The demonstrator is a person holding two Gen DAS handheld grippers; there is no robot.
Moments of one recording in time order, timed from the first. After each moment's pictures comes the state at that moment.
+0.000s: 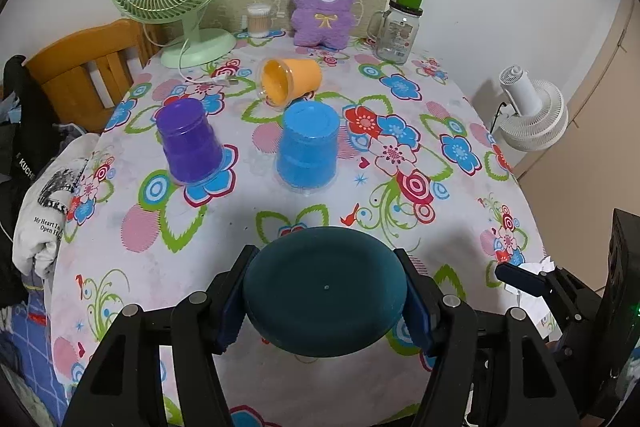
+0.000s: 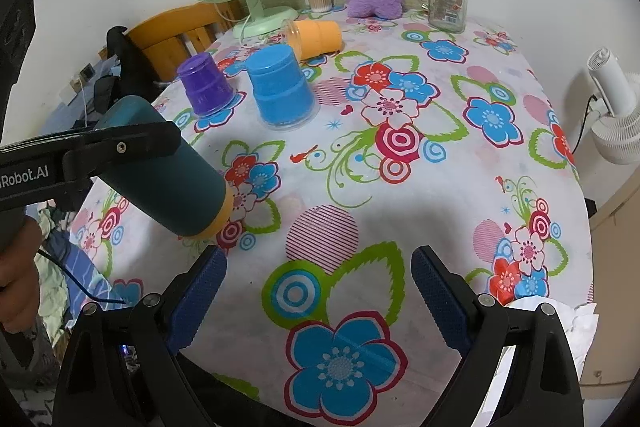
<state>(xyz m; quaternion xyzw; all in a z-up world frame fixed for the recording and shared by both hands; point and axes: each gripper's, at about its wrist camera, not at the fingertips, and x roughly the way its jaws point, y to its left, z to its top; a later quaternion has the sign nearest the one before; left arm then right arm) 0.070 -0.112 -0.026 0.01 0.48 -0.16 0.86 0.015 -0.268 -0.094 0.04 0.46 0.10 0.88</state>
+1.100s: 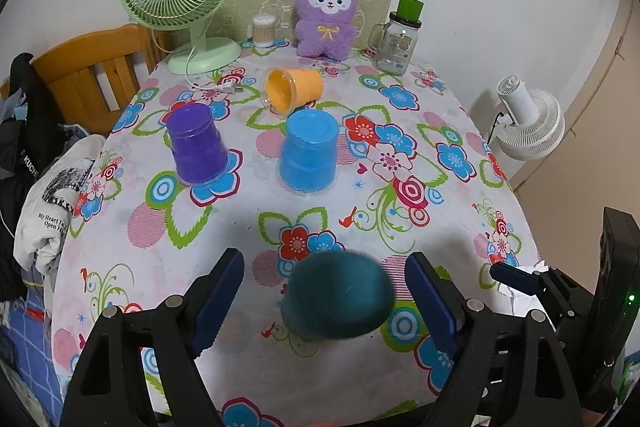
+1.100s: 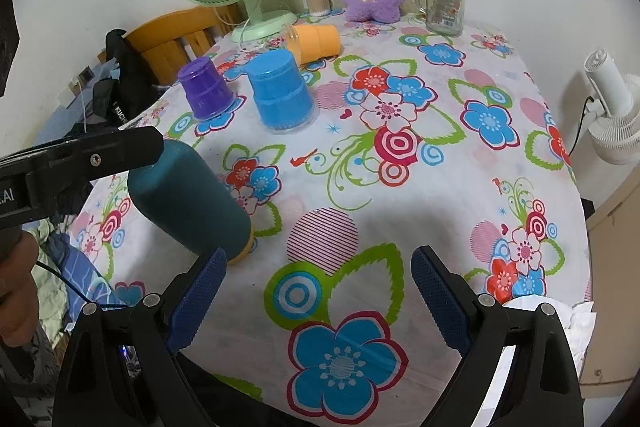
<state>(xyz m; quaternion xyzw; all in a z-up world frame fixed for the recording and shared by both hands) 0.057 -0.107 -0.018 0.00 0.46 -0.16 0.87 0.015 -0.267 -0.089 0.04 0.46 0.10 0.88</state>
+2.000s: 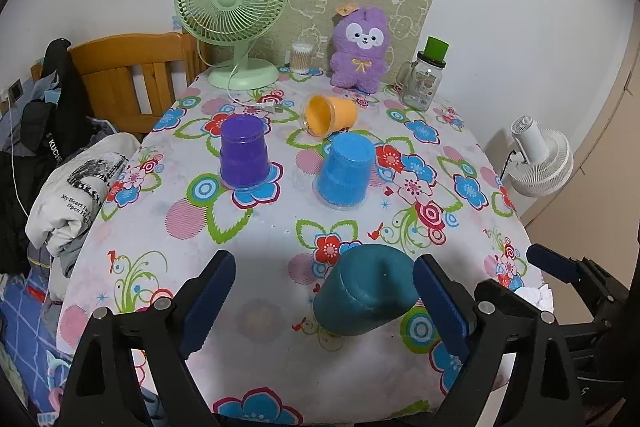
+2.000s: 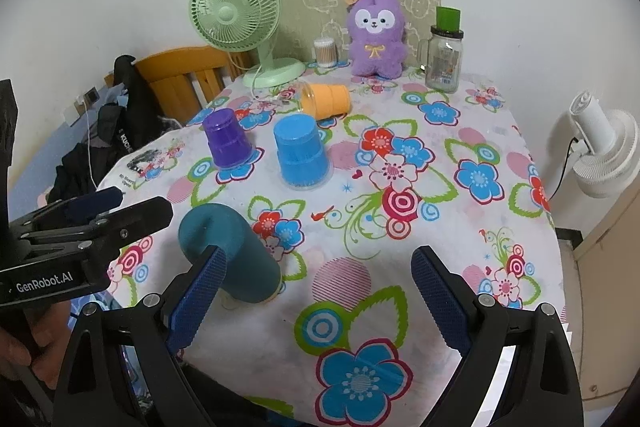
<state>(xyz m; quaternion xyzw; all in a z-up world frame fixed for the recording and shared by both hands) 0.027 -0.069 -0.009 -0.04 0.41 -0.12 0.90 0.001 -0.245 -0.038 0.02 0.39 0.08 0.92</state>
